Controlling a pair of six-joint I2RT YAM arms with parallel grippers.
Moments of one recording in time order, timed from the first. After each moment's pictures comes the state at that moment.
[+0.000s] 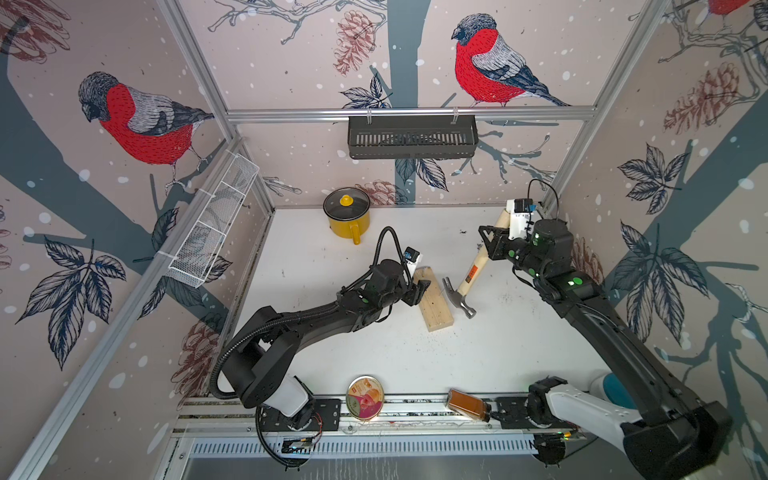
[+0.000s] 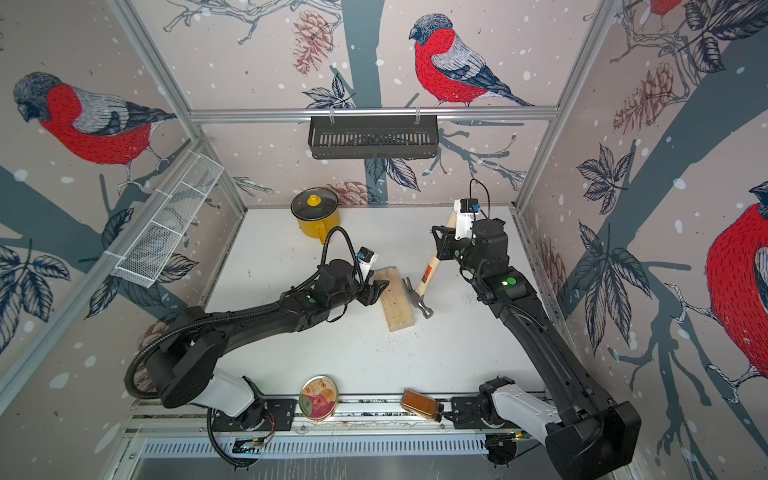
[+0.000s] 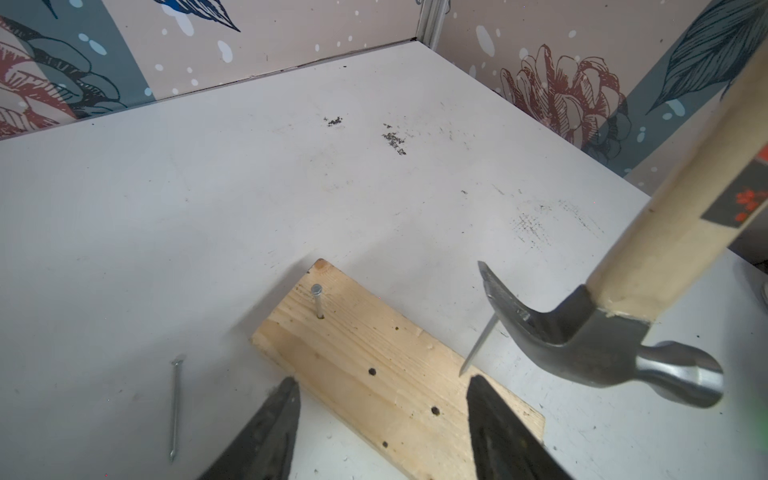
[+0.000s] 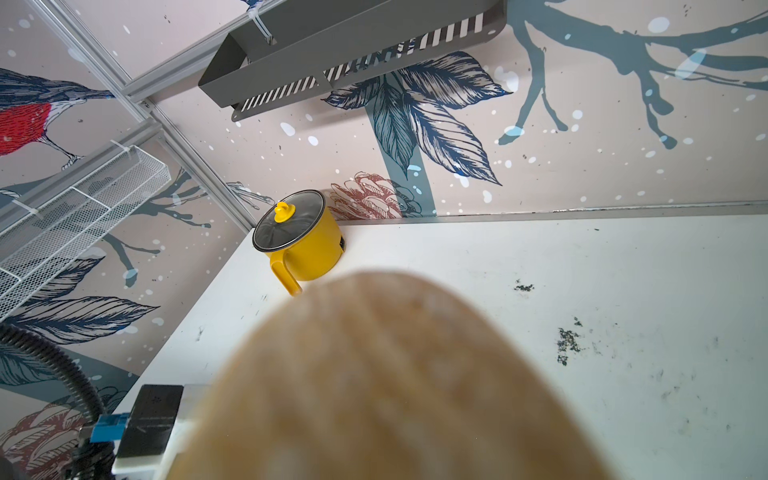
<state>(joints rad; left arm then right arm) -0.78 1.53 0.82 0.25 0.08 -0.14 0.33 1.08 1.05 -0.23 -0.20 0.32</state>
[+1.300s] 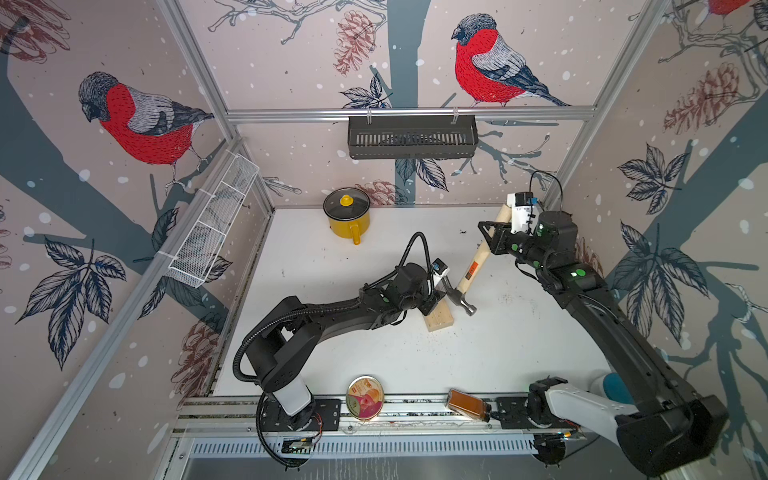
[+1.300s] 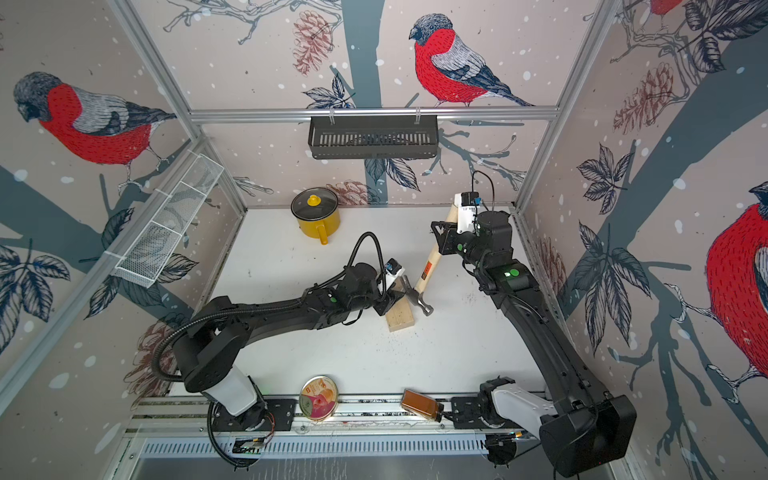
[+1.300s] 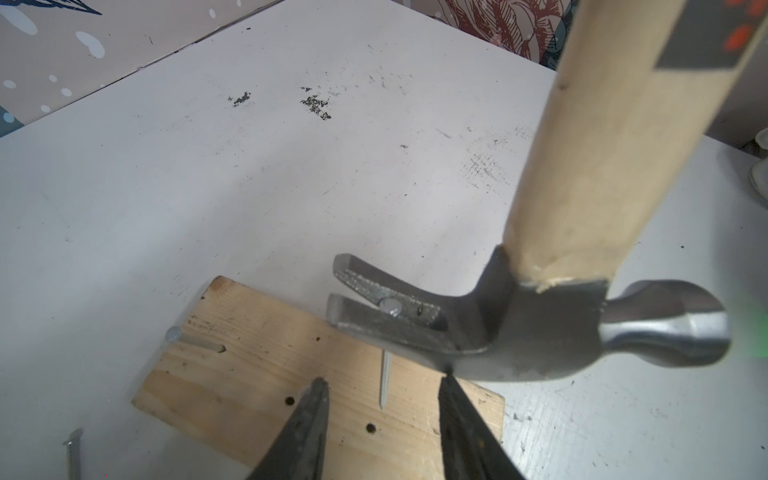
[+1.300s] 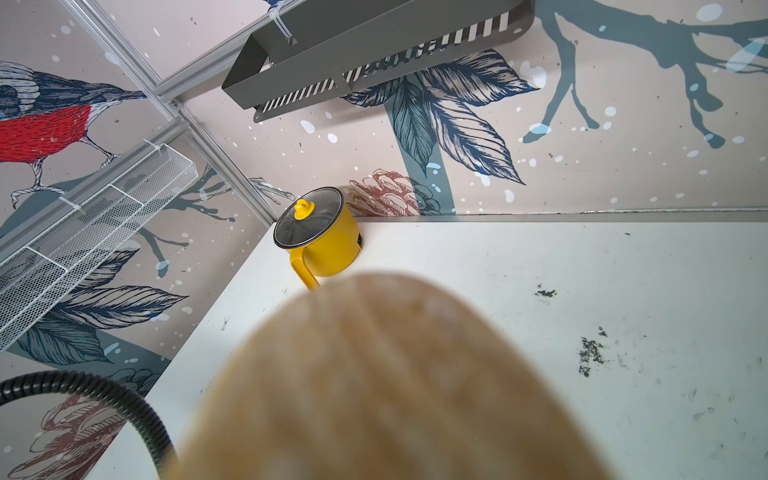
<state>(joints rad) -0.88 1.67 0.96 0.14 0.10 0.00 0.28 1.13 1.11 -0.26 -0.31 0.32</state>
